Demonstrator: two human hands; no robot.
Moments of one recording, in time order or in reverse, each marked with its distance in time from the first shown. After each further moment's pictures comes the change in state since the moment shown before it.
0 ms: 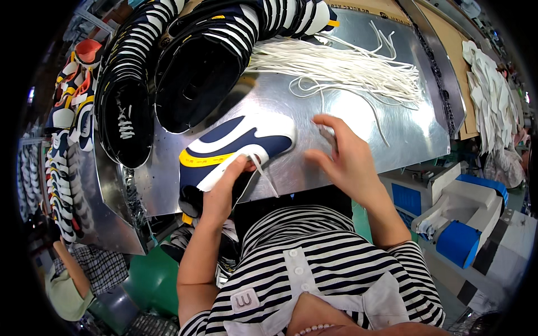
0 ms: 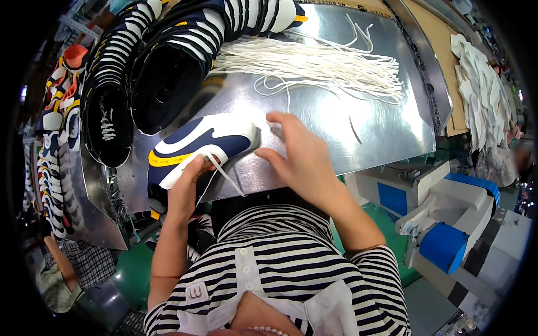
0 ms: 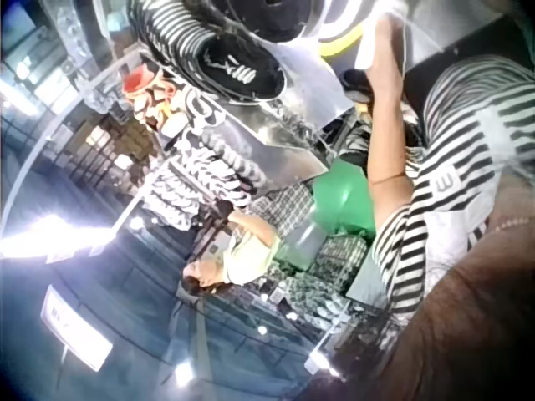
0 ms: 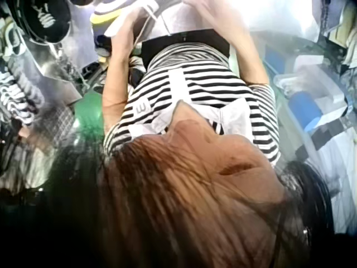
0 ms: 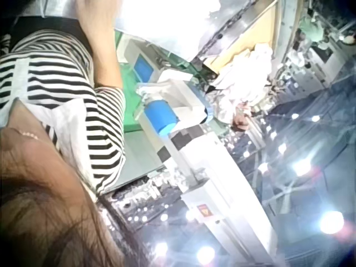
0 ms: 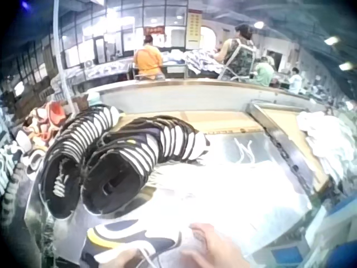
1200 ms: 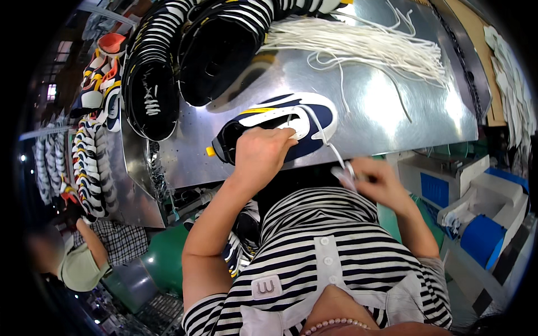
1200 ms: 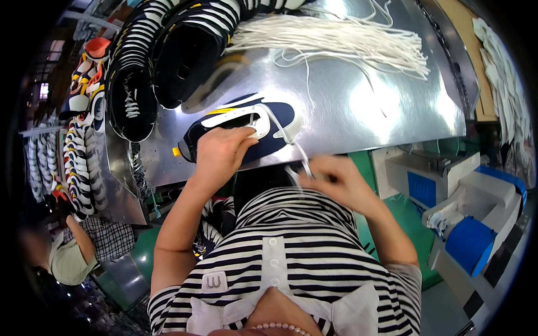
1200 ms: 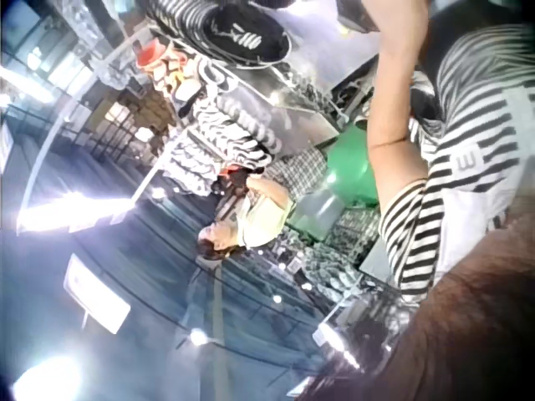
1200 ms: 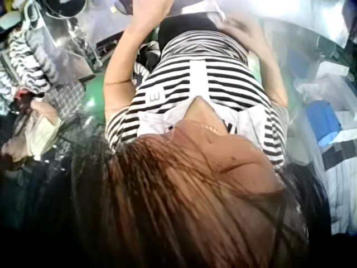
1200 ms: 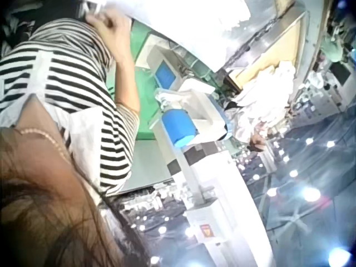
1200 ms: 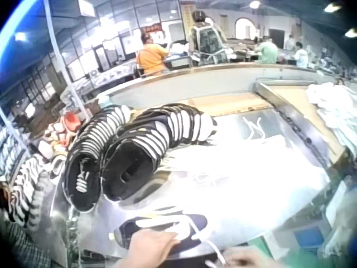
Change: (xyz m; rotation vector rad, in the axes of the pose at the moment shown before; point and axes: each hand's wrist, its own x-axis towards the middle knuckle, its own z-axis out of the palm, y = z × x) left_hand -0.005 0.011 0.031 1.435 -0.143 0.825; right_hand -0.093 0.042 -0.014 0.297 -0.279 0.076
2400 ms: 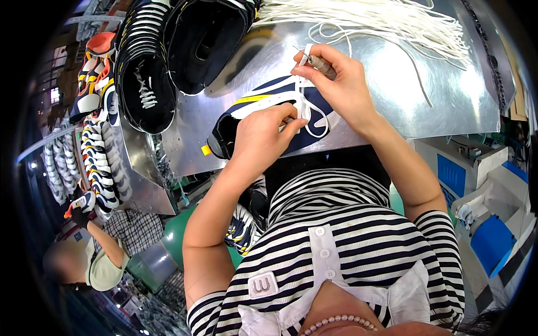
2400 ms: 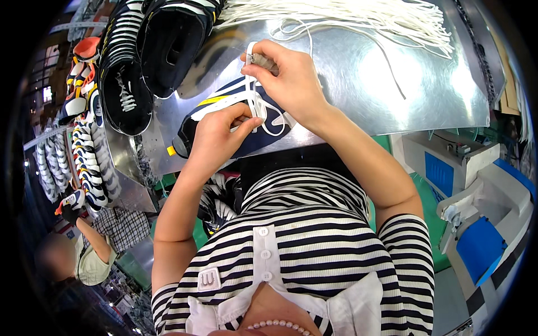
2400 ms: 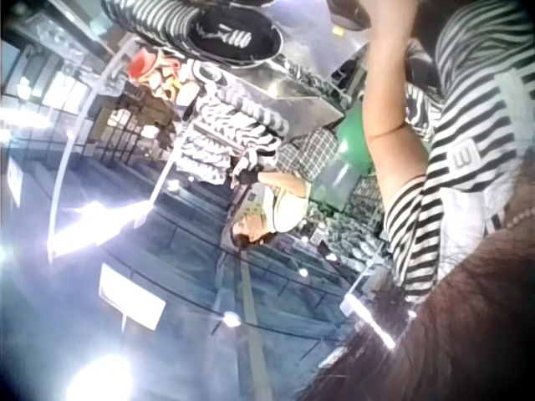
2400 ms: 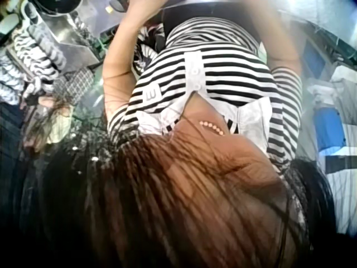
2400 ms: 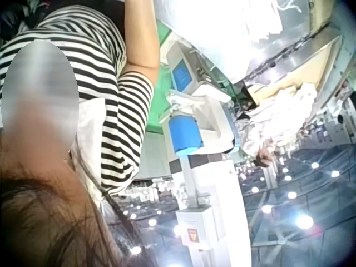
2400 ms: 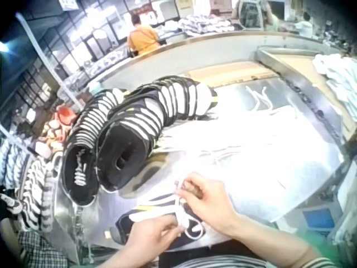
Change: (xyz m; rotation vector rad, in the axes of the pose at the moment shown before) left_hand 0.029 0.007 0.001 -0.196 -0.296 -0.334; right_hand 0.152 0.001 0.019 0.223 0.434 -0.258
